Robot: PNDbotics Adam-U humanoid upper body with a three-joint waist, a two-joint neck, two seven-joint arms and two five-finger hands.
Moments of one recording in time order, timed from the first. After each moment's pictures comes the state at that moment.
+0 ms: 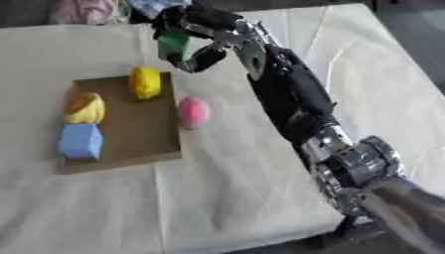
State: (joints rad) left arm 0.01 0.25 -0.06 -1.98 -0.31 -0.02 -0.02; right arm -1.06 -0.26 0.10 -0.81 0.84 -0.88 0.28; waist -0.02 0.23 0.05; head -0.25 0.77
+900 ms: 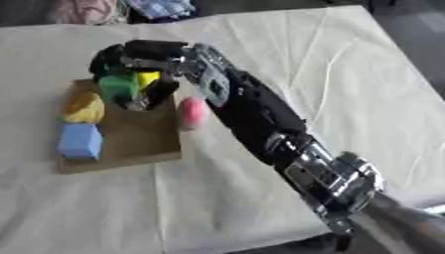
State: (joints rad) left arm 0.00 0.25 -0.06 -1.98 -0.31 -0.02 -0.02; right arm -0.98 -0.18 0.39 -0.98 0.61 -0.70 0.47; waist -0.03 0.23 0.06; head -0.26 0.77
